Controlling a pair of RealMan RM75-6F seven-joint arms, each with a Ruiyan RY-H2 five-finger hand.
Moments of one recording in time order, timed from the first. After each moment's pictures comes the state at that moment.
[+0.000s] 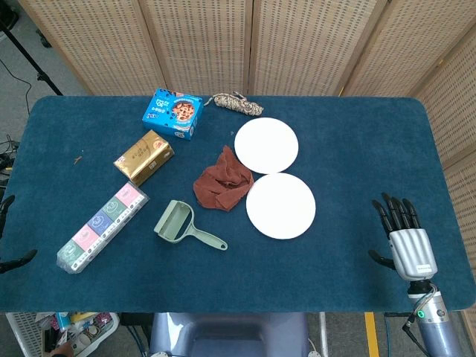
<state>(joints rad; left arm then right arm) -0.07 -1.10 -0.09 -1.58 1.44 1.51 -0.05 0.22 -1.28 0.05 -1.49 -1.52 1.51 -0.09</state>
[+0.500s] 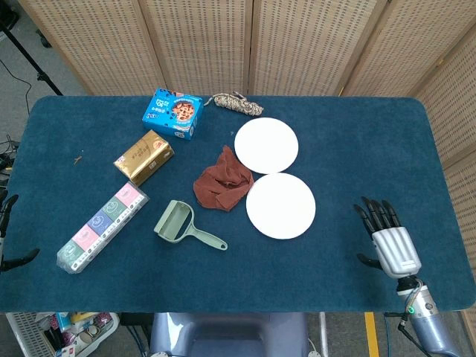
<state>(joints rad) -0.09 -1.11 -0.09 -1.57 1.41 1.47 -0.05 0.28 -1.30 0.03 -1.48 -1.57 1.37 -0.09</state>
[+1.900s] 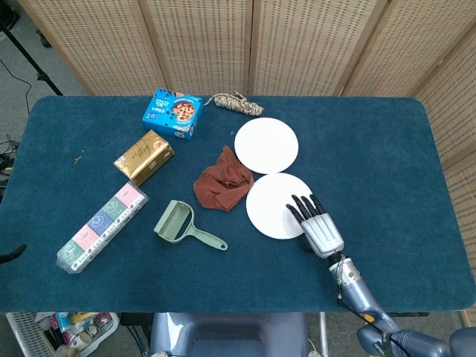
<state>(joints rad) -0.08 -1.11 -0.13 -1.55 1.34 1.45 -0.09 0.49 -1.68 0.09 -1.19 -1.49 1.14 -0.21</state>
